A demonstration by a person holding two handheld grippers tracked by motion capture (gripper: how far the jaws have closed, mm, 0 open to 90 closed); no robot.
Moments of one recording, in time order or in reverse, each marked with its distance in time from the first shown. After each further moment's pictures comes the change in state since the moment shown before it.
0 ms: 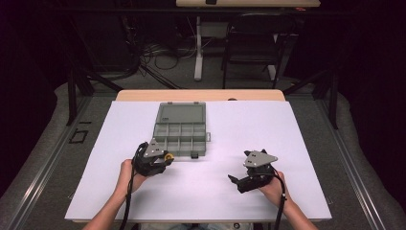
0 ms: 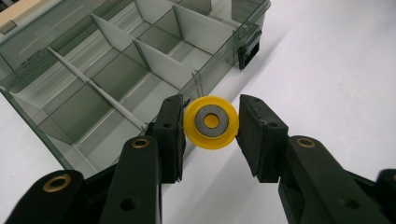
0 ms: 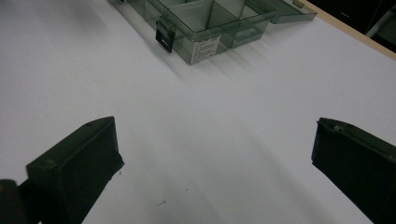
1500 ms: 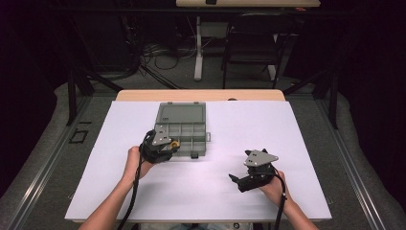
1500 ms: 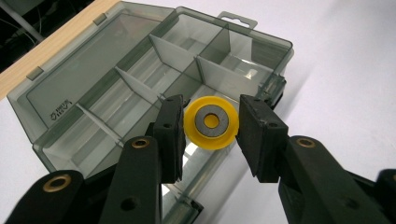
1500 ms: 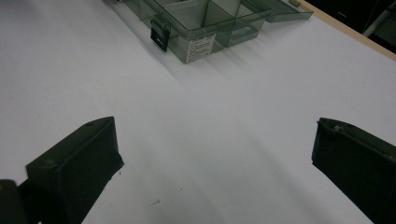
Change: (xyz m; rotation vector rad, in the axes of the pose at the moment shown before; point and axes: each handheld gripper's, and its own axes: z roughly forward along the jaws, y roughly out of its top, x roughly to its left) left arm 0.014 0.037 0.014 -0.029 0.033 0.050; right arm -0.003 -0.002 0.000 0.001 -0.007 0.005
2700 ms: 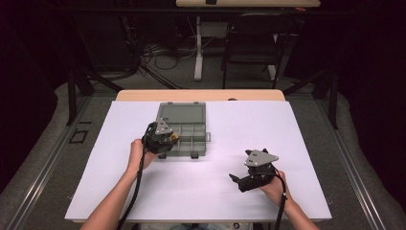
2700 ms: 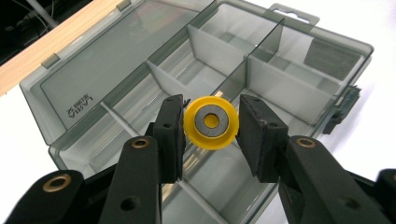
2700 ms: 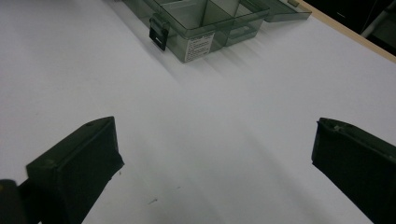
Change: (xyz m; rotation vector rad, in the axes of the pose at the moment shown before) left arm 0.027 -0.002 0.028 0.034 0.044 -0.062; right arm -0.001 0.000 -0.001 0.002 -0.005 -0.004
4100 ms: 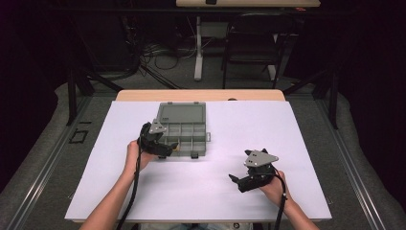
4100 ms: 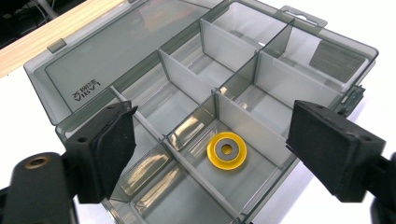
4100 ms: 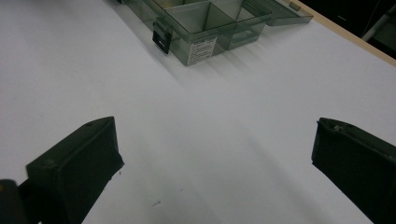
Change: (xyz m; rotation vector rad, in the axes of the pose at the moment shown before) left arm 0.008 -0.009 -0.007 -0.032 -0.017 -0.076; right arm 0.001 0.001 -0.001 -0.008 0.007 -0.008
